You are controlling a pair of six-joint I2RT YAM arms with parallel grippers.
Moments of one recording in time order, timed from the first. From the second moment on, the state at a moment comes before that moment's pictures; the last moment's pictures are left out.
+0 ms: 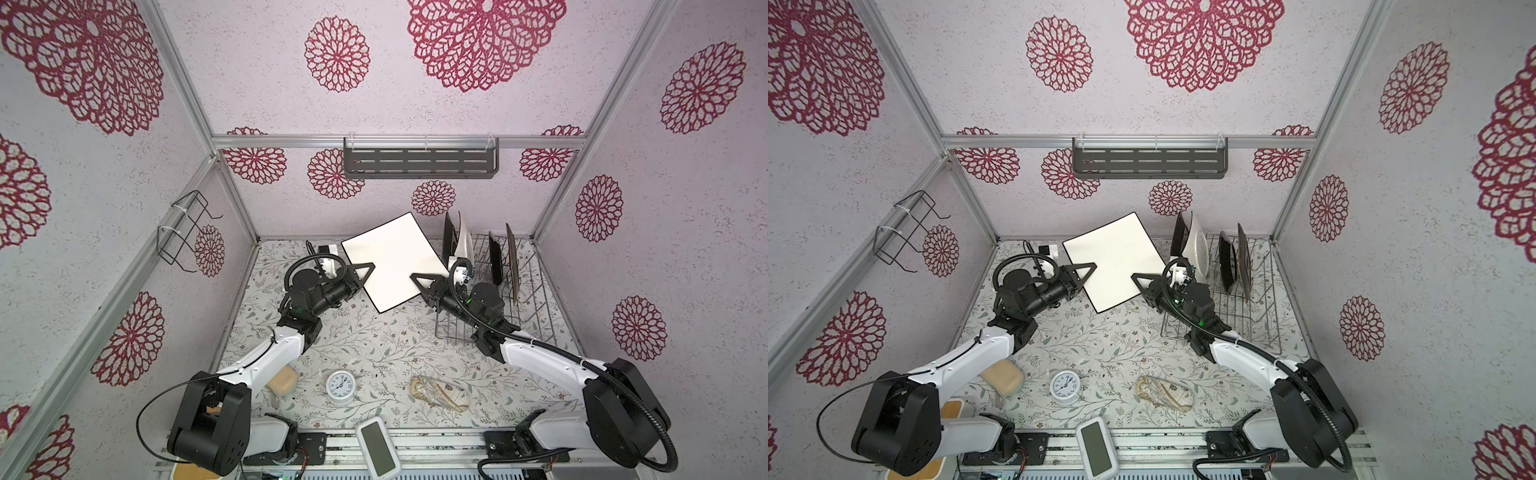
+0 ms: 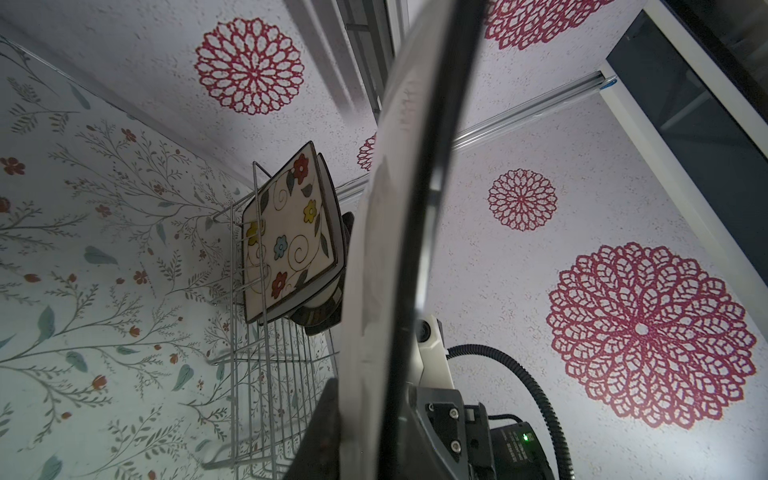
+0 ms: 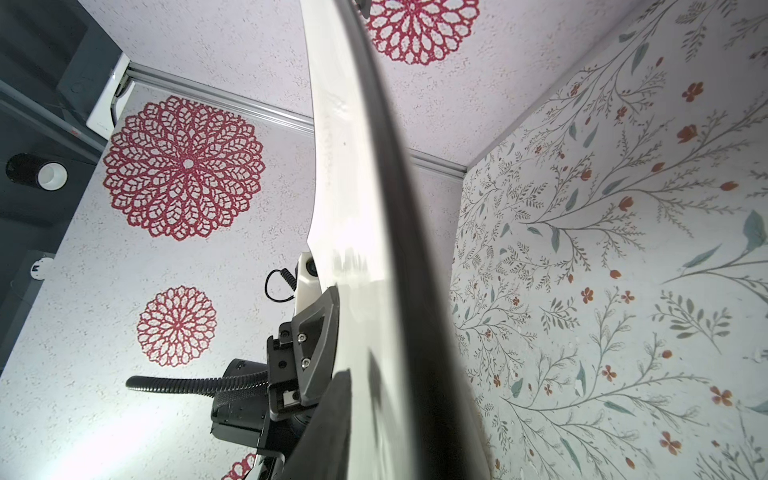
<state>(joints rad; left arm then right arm) -0.31 1.34 0.75 0.59 0.51 -1.15 0.60 1.34 0.72 0.67 -0.32 1.33</state>
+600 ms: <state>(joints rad) -0.23 1.41 0.78 0.62 0.57 -1.24 0.53 1.35 0.75 0.69 -0.35 1.37</state>
